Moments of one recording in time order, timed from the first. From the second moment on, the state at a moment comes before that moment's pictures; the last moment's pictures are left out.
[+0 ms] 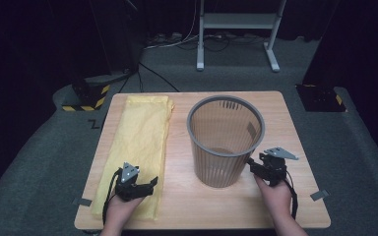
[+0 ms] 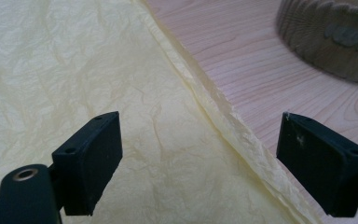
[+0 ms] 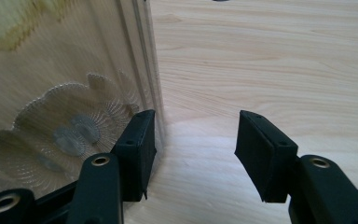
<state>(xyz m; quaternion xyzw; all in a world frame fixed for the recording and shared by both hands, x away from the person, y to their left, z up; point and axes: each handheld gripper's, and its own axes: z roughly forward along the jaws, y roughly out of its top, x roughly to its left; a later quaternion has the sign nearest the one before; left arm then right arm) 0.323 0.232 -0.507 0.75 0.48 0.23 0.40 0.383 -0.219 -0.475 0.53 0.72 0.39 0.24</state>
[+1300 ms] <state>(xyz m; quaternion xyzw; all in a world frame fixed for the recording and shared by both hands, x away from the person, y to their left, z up) 0.327 0.228 -0.513 0.78 0.46 0.22 0.38 0.409 -0.188 -0.494 0.51 0.77 0.33 0.20</state>
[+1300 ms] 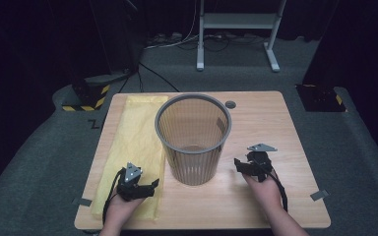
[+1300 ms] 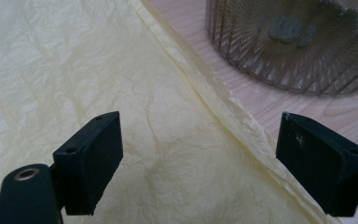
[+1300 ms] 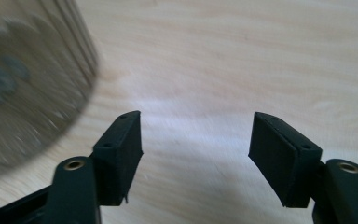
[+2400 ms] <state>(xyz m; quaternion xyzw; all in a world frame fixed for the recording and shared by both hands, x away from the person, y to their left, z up) 0.328 0.229 -0.515 0.78 0.45 0.21 0.37 0.405 -0.142 -0.484 0.46 0.80 0.33 0.20</state>
